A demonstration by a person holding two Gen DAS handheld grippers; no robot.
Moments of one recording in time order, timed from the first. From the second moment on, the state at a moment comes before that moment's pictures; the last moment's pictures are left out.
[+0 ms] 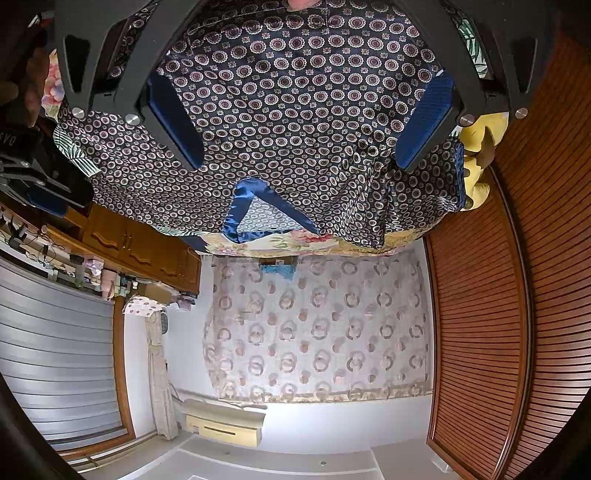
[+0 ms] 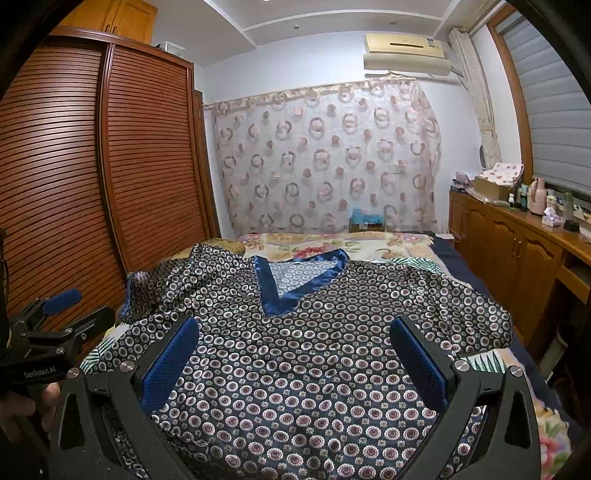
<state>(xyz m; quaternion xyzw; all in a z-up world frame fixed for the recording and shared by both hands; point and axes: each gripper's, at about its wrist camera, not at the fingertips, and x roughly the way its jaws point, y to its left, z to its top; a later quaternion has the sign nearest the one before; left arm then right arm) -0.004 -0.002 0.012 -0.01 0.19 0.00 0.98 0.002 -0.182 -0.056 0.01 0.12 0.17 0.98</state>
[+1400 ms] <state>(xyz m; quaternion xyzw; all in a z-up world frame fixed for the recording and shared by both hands) 0.040 0.075 -0.027 -0.03 0.25 0.03 0.97 0.053 -0.169 -0.080 -0.01 0.17 0.21 0.96</state>
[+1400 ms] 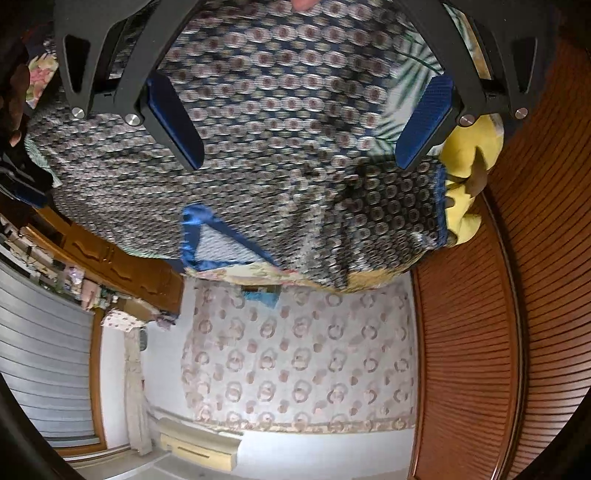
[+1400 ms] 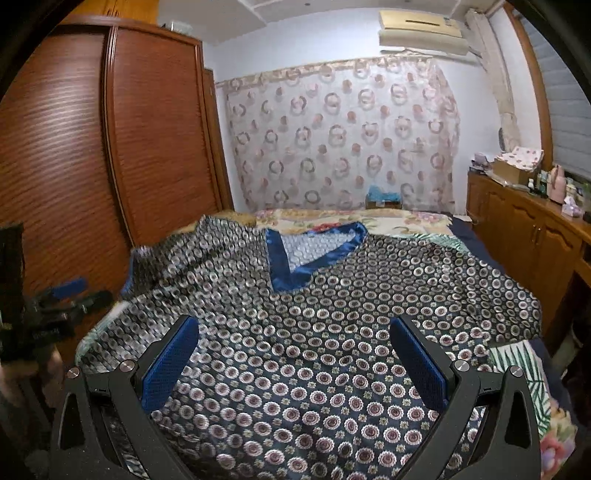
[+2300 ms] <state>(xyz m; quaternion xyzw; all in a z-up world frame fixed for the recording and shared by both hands) 0.155 0.236 -0.086 -0.08 0.39 0.05 0.92 0.146 -0.117 -0.103 -0.10 0.26 0.27 0.92</state>
